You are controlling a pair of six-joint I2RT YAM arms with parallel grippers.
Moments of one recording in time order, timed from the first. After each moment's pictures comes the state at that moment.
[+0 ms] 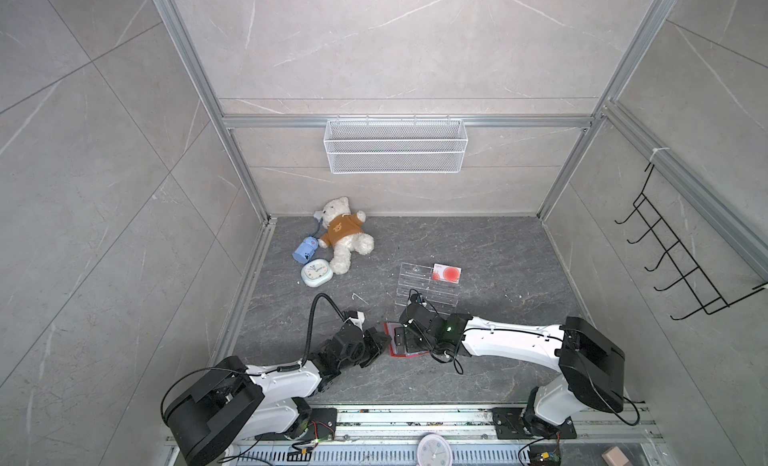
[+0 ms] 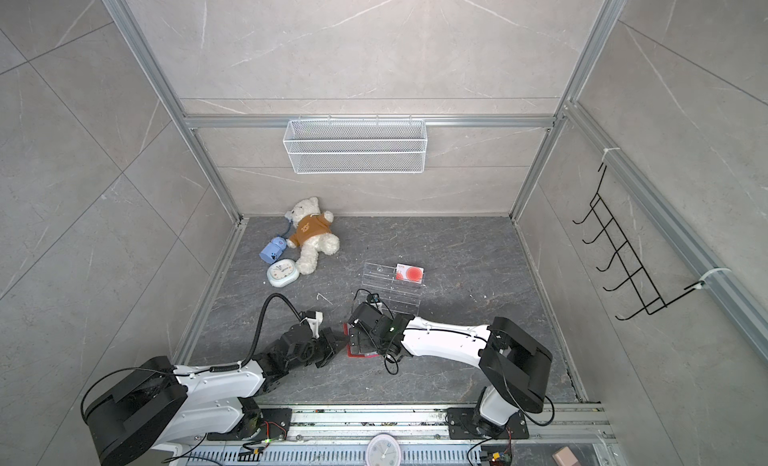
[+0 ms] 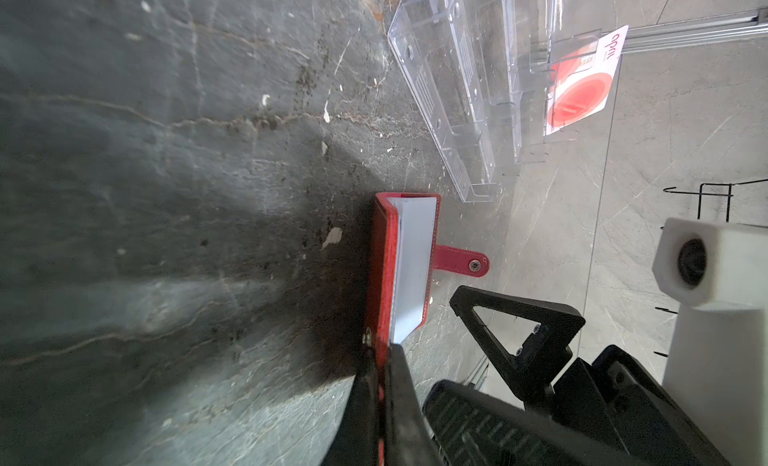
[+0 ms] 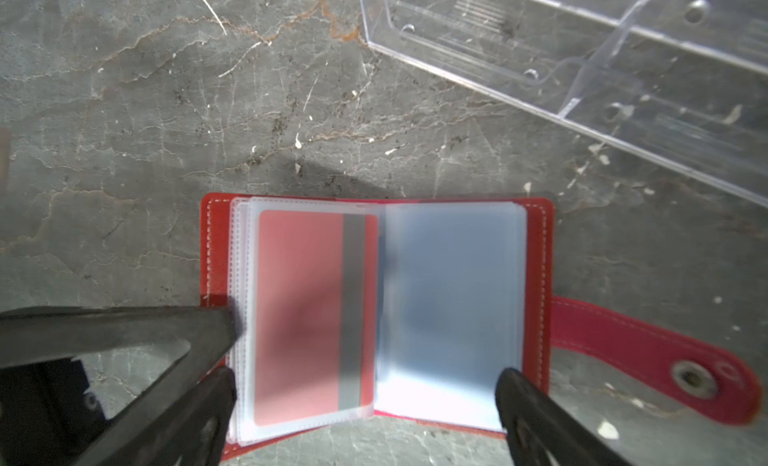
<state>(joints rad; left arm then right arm) -0.82 1.21 0.18 0.49 0.15 -1.33 1.05 1.61 0.96 -0.42 0.16 0.80</state>
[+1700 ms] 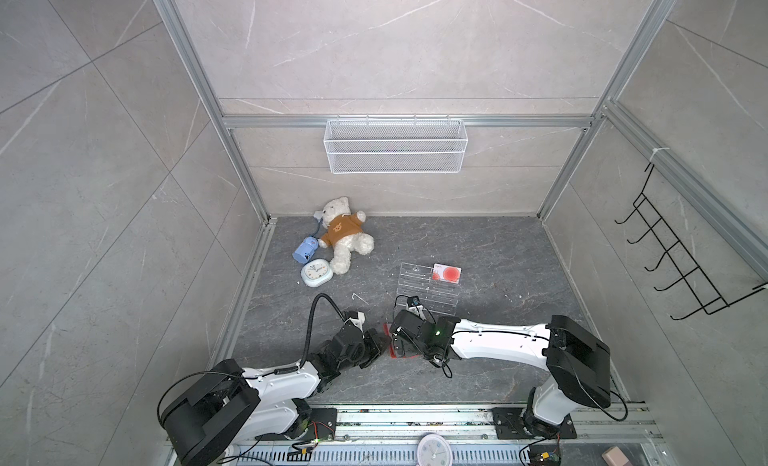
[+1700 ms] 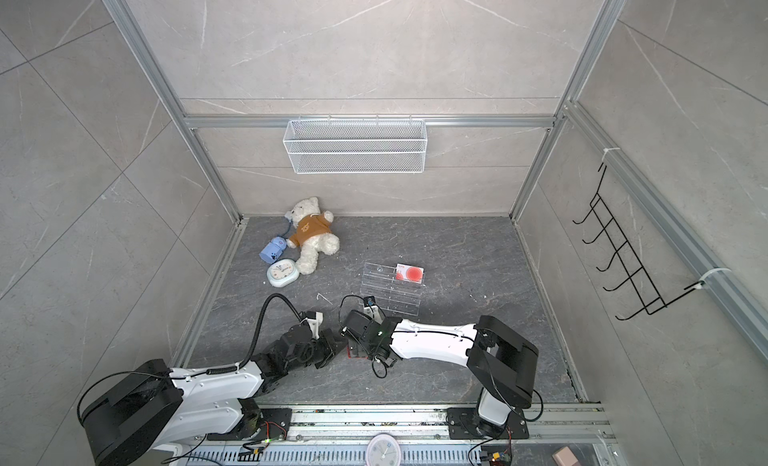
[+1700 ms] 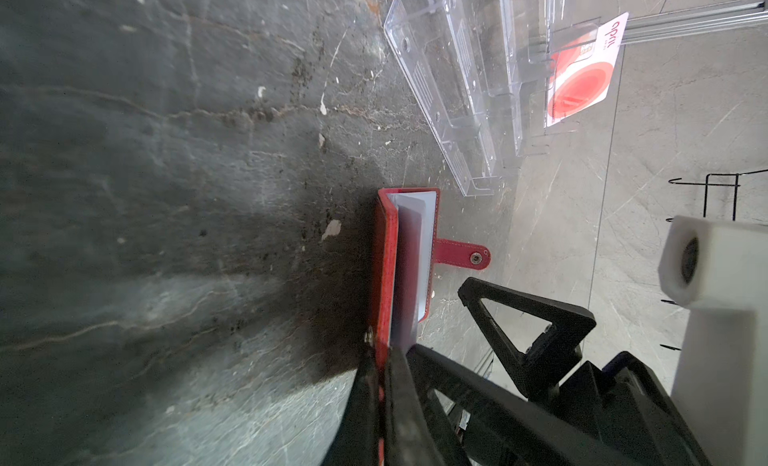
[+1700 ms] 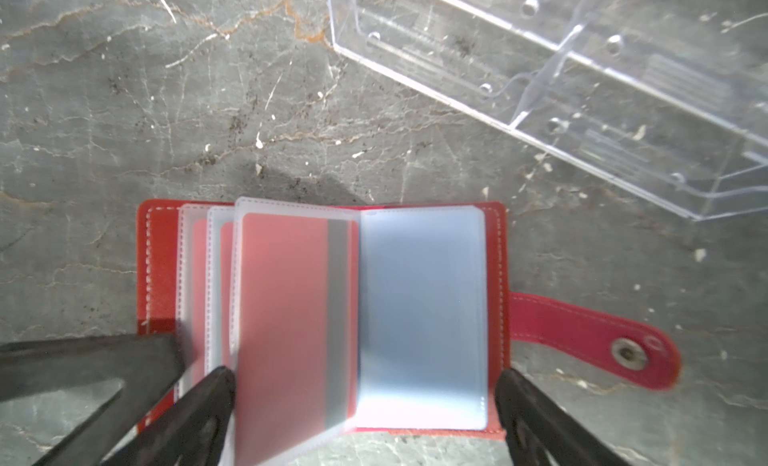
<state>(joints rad) -0.83 1.18 0.19 0.45 0.15 -1.31 1.11 1.67 1.03 -0.55 0.35 0.82</state>
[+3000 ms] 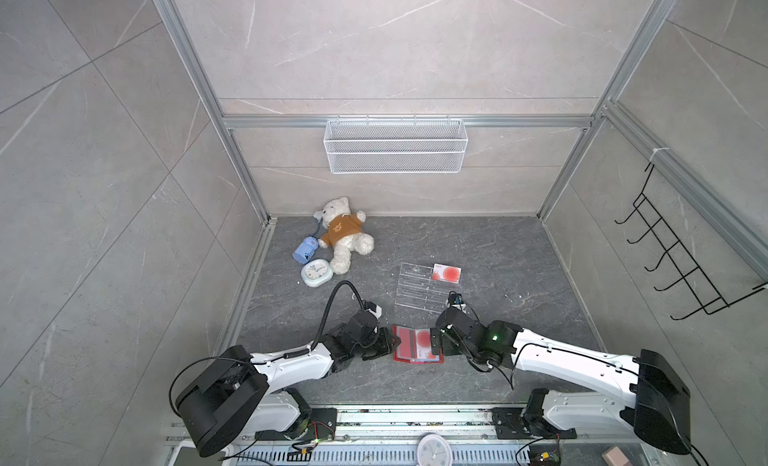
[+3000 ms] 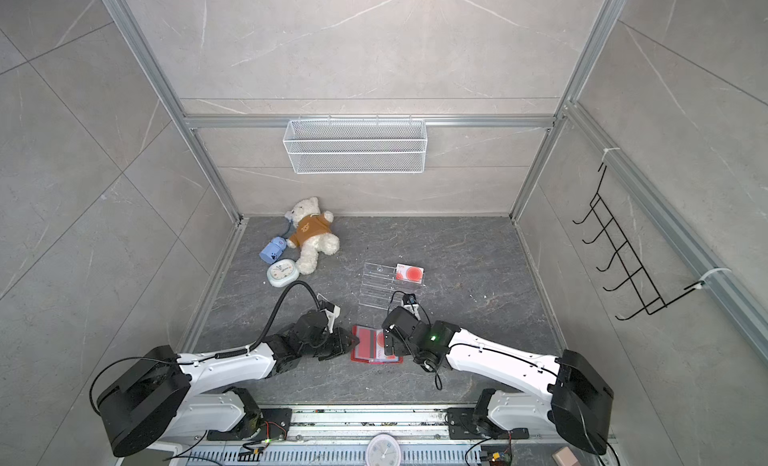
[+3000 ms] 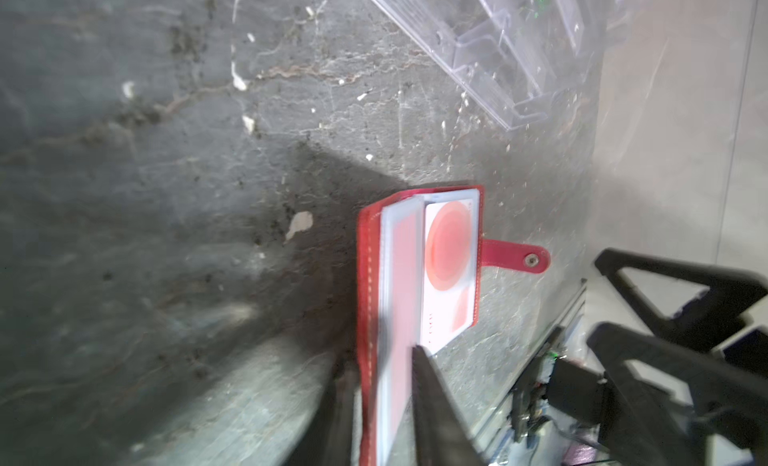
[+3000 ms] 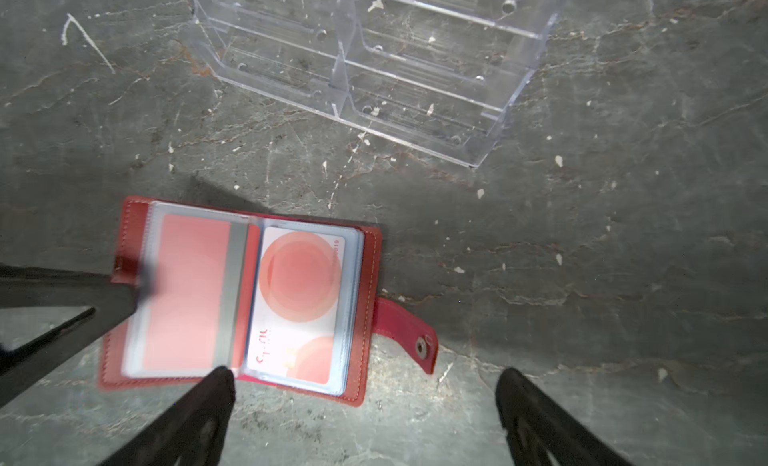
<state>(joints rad) -0.83 1.28 0.41 0.10 0.24 -1.02 0.97 1.21 0.77 -0.63 0.28 0.77</state>
